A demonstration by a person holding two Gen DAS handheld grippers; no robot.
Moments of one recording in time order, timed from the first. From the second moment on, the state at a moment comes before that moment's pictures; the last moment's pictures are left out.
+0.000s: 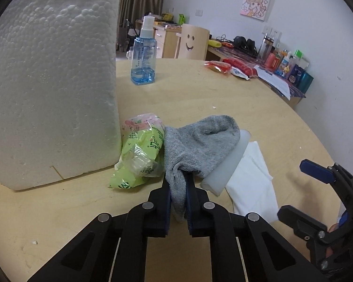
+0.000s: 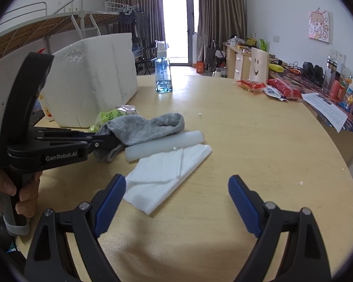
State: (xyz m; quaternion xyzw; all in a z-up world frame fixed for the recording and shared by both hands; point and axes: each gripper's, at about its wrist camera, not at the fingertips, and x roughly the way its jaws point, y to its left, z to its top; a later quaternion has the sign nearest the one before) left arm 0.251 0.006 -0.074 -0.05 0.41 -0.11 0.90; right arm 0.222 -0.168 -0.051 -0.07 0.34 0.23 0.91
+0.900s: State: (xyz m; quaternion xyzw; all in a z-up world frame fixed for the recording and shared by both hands) left arm 0.243 0.006 -0.069 -0.04 0.39 -0.11 0.91; right arm 0.243 -0.132 -0.067 -0.11 0.41 0.22 0.88
